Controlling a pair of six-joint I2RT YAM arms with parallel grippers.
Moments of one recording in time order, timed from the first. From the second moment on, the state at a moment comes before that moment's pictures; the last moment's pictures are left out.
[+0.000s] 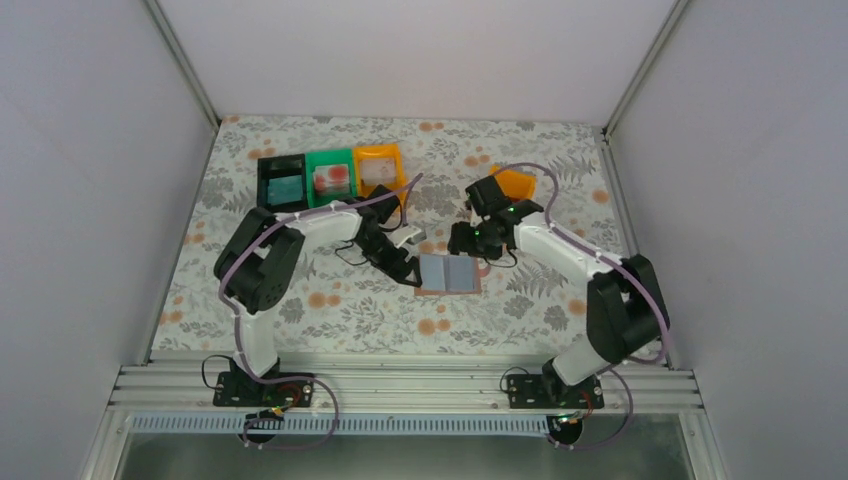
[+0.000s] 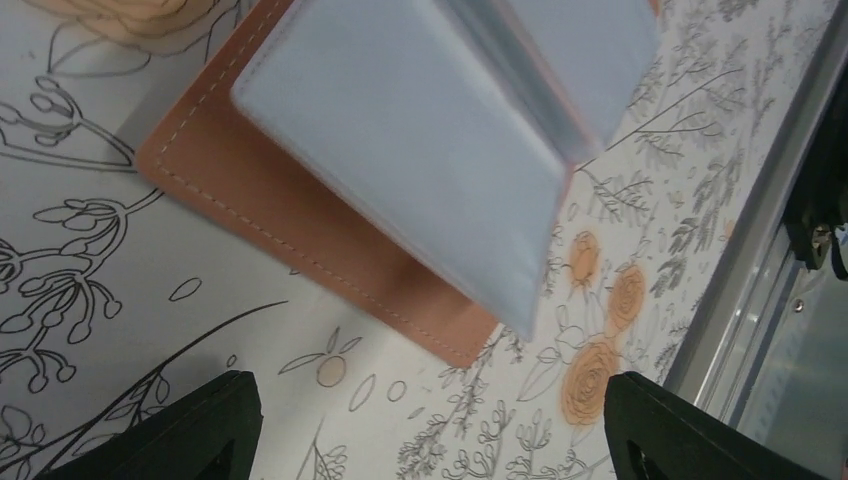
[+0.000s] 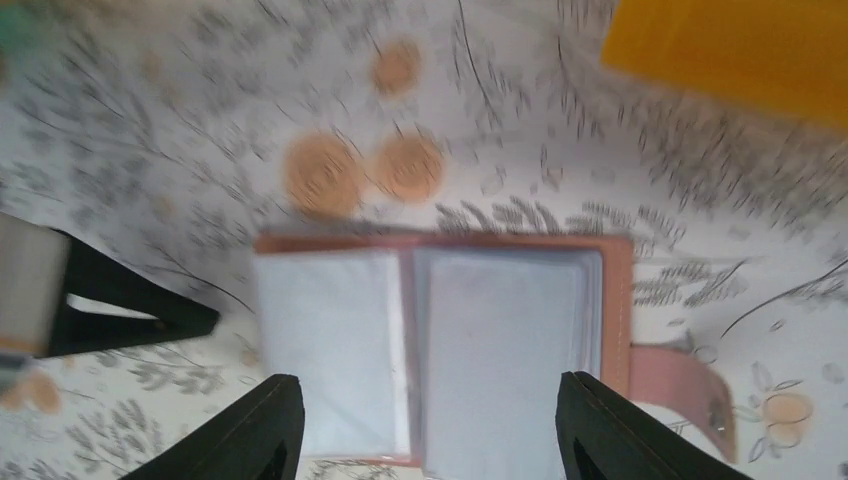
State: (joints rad) left arm -0.60 1.91 1.22 -0.69 0.65 0.09; right arm 0.50 1.53 1.10 -0.70 -0.12 0.56
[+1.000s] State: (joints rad) left arm -0.59 2.06 1.34 -0.69 0.68 0.05; right arm 0.50 1.68 0.96 -0.60 -0.27 0.55
